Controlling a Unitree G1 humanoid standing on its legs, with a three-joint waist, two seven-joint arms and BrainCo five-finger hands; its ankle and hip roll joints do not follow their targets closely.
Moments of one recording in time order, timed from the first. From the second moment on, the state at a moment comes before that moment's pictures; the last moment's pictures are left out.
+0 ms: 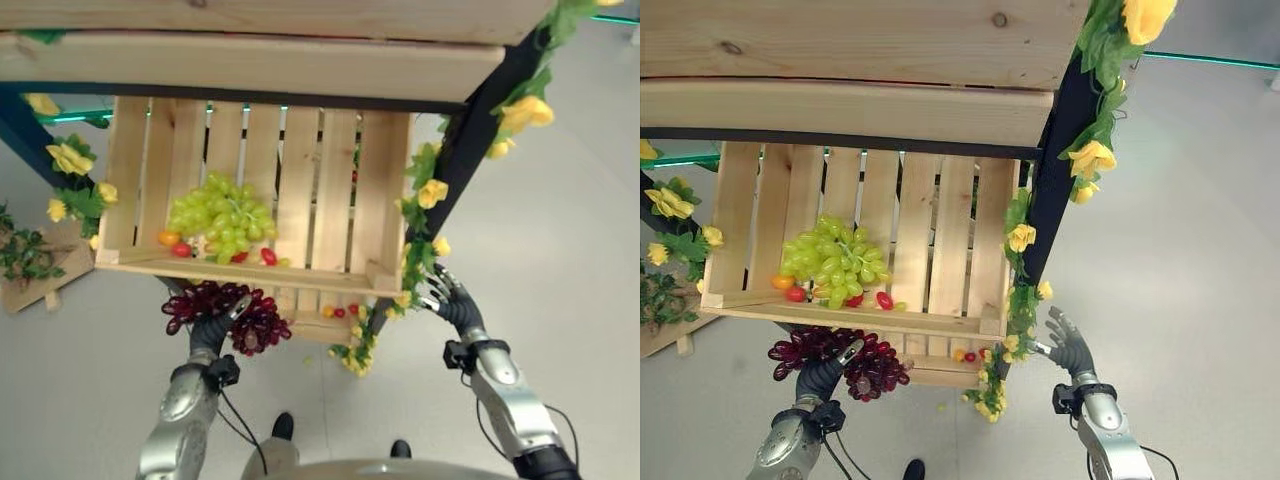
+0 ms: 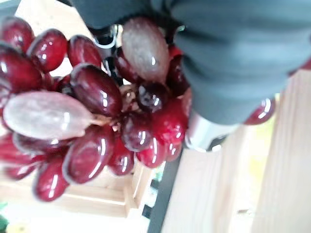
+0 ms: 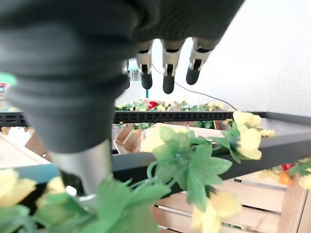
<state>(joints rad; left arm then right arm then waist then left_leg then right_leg) 0.20 0.28 -0.02 -0.02 -0.48 0.01 0.06 0.07 -0.27 0.06 0.09 0.27 0.03 -0.03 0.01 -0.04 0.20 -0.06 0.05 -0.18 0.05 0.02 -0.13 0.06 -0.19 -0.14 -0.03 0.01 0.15</state>
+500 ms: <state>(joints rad) 0.12 0.29 -0.03 -0.01 -0.48 0.01 0.10 0.00 -0.25 0.09 0.08 0.26 0.02 -0.04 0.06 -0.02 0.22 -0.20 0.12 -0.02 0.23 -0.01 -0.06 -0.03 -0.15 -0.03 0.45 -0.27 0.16</state>
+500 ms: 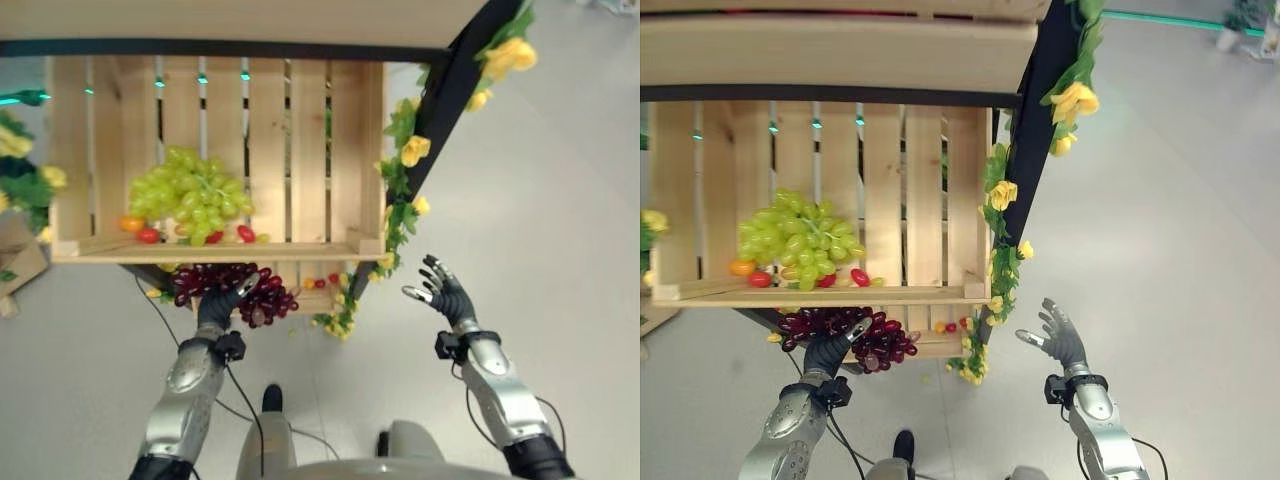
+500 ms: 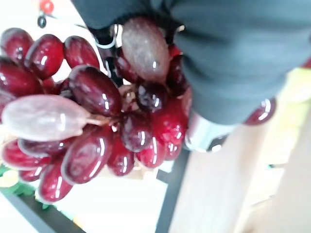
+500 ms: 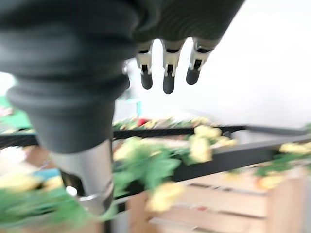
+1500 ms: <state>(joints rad) 0.18 0.24 -0.06 -0.01 -0.50 0.01 0.08 0.06 -0.27 0.07 0.11 0.27 0.02 -0.06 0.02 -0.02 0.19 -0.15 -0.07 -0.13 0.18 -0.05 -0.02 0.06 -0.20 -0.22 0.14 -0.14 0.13</state>
